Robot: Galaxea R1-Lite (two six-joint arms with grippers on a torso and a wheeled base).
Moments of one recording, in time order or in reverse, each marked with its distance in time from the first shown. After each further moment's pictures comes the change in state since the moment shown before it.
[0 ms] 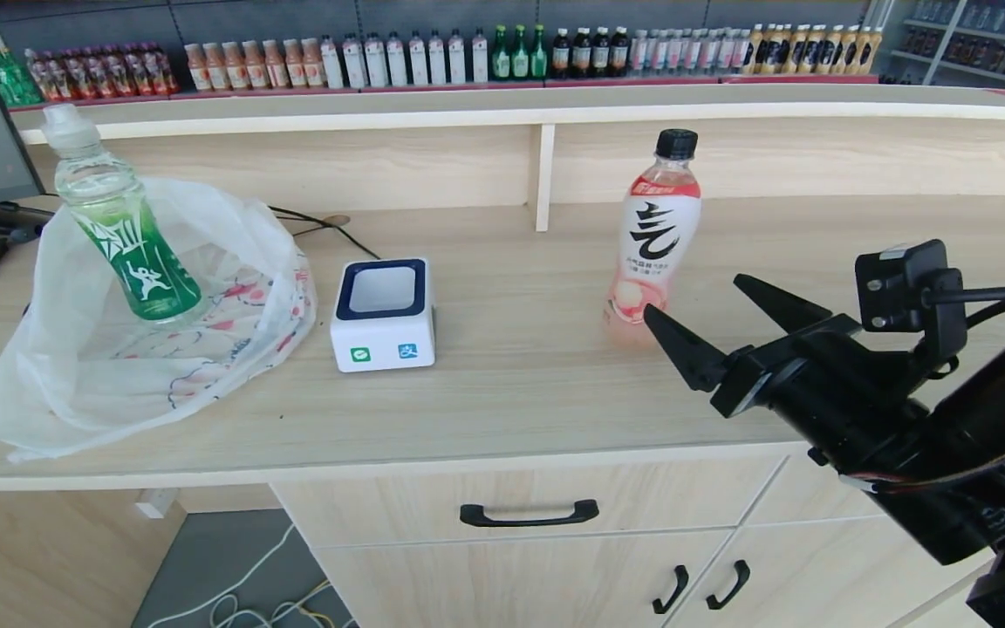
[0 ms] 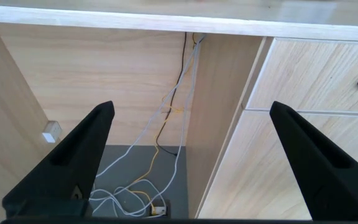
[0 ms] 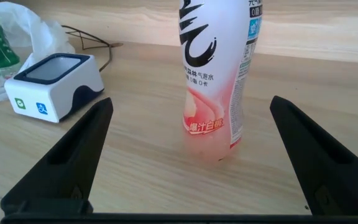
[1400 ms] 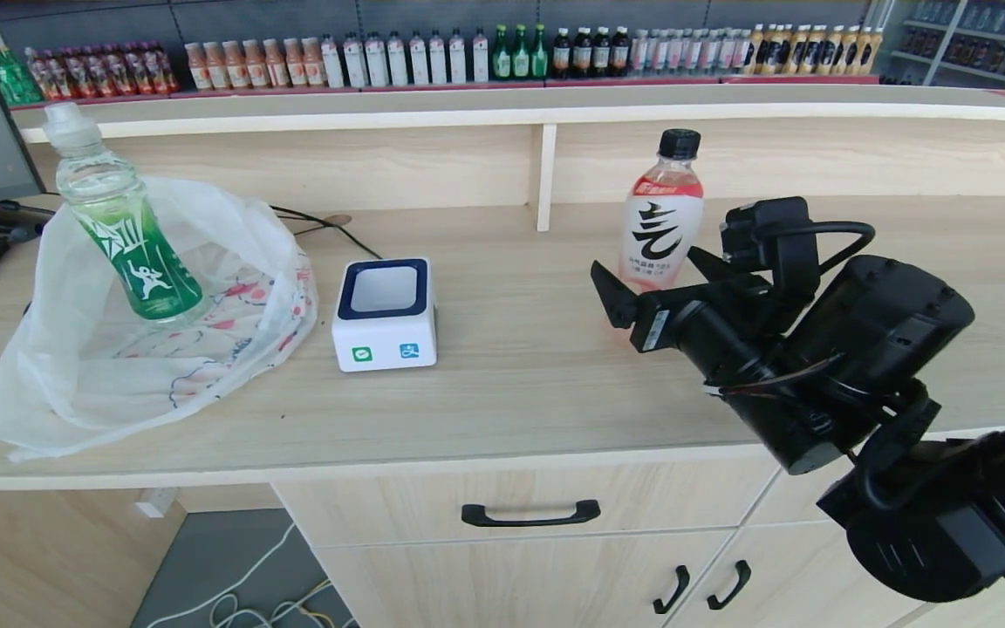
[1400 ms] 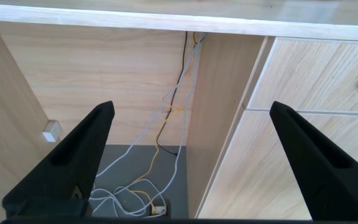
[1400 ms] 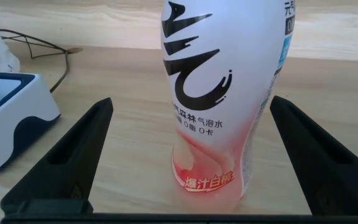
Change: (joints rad) left arm 0.000 0.000 0.000 0.000 0.000 0.000; right arm 0.035 0.184 -0.326 0.146 -0.202 -0.028
